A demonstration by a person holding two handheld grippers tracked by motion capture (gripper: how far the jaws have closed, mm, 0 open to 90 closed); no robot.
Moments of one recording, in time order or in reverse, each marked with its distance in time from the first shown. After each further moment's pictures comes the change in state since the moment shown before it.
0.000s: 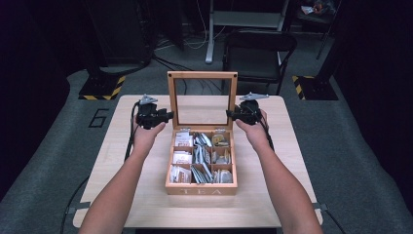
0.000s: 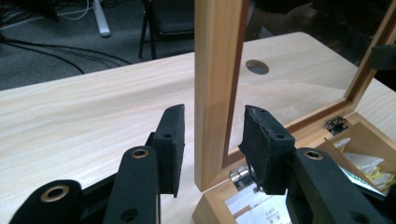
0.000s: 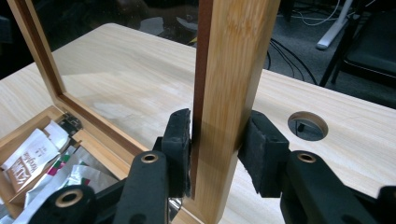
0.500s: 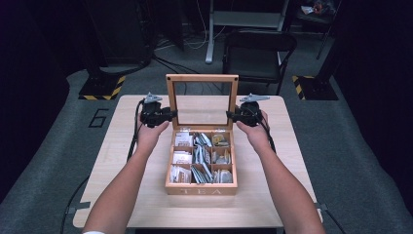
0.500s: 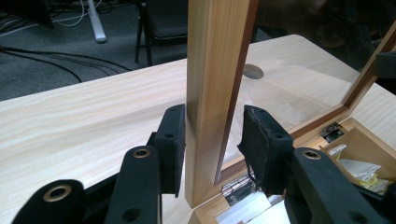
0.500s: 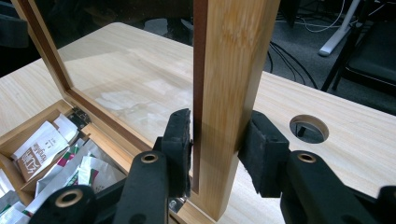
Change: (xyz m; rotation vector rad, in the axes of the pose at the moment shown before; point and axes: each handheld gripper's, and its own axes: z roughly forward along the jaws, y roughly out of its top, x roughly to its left) left arm -0.008 0.005 0.010 -0.021 -0.012 0.000; right arm 0.004 -0.002 -0.007 -0.014 0.015 -0.031
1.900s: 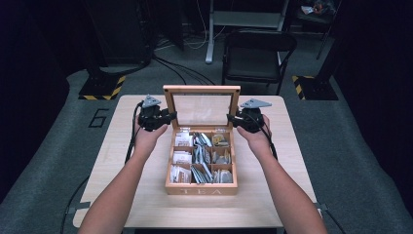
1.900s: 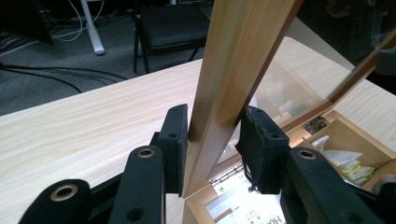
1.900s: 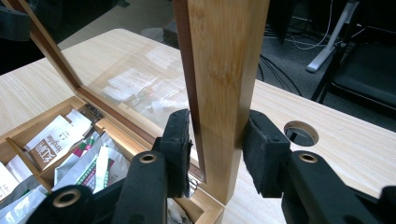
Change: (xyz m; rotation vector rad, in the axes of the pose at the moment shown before) left arm -0.009 0.000 -0.018 -0.012 -0.010 0.102; right arm 0.019 -0.007 -0.022 -0.054 -0.035 -0.052
